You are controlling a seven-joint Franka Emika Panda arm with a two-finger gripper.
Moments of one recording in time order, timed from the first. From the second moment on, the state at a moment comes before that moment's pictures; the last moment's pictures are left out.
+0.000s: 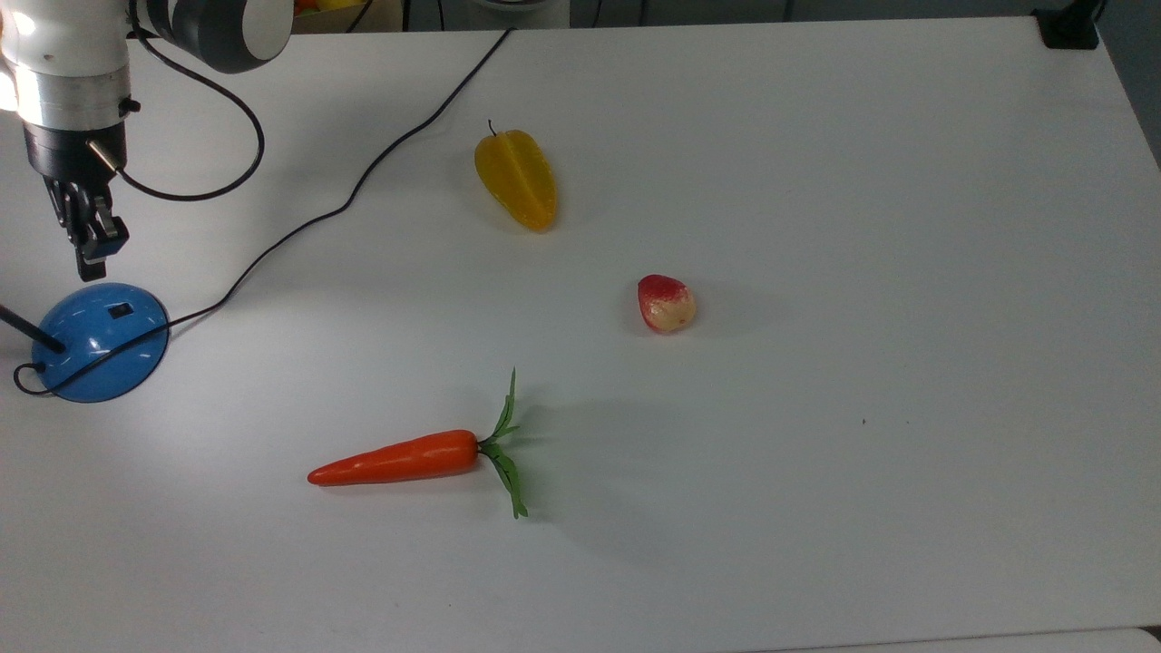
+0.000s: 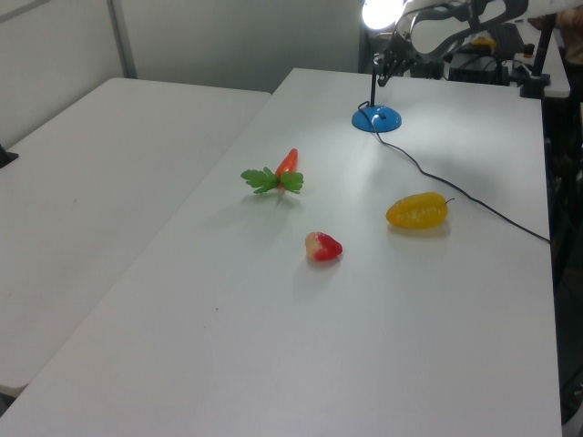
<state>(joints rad) -0.31 0.44 -0.11 -1.66 0.00 2.63 0.39</state>
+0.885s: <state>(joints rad) -0.32 0.53 -0.14 -1.69 0.00 2.72 0.44</state>
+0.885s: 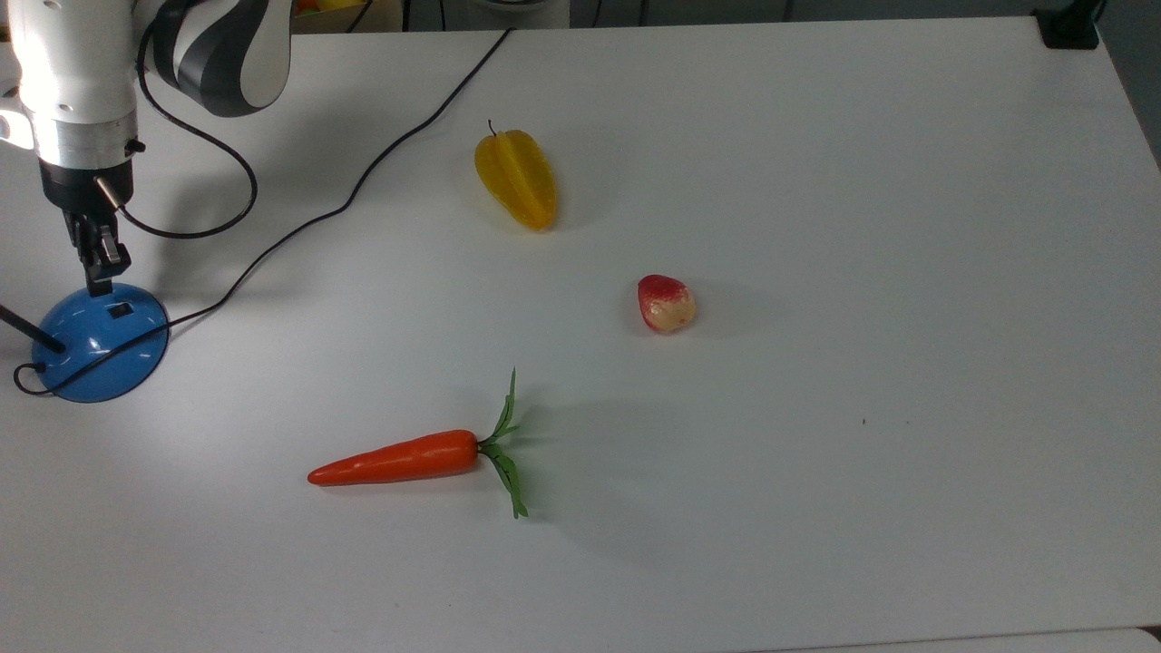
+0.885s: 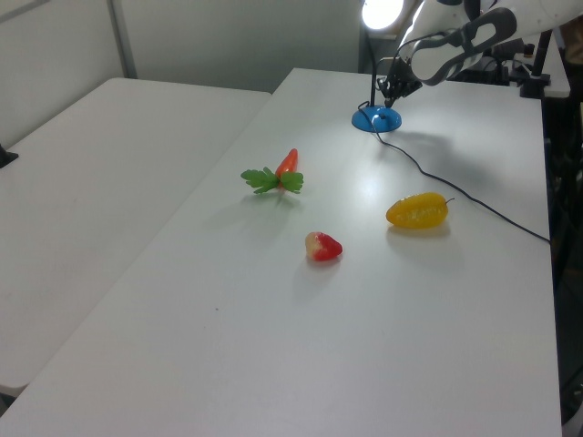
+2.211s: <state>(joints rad) -0.31 0.56 -0.14 -1.68 -0.08 2.73 0.43</state>
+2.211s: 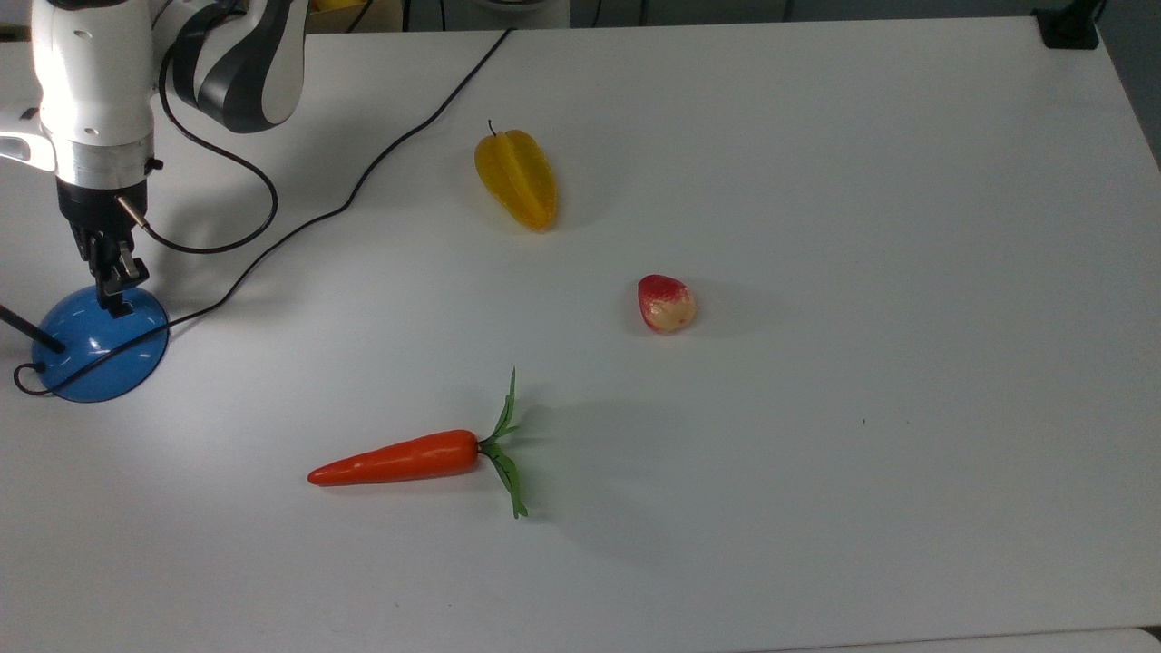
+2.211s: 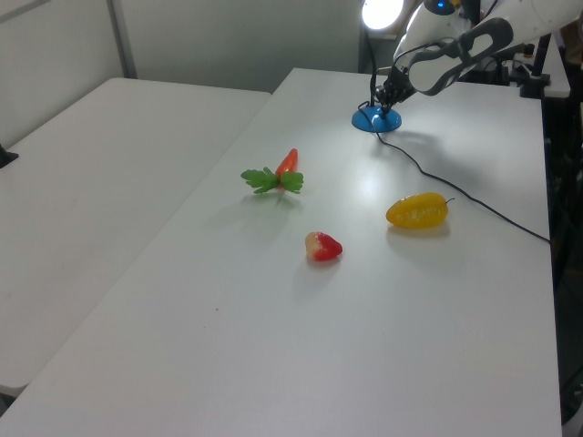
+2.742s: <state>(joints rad) -0.31 0.58 -0.14 -1.67 -0.08 2.73 0.43</state>
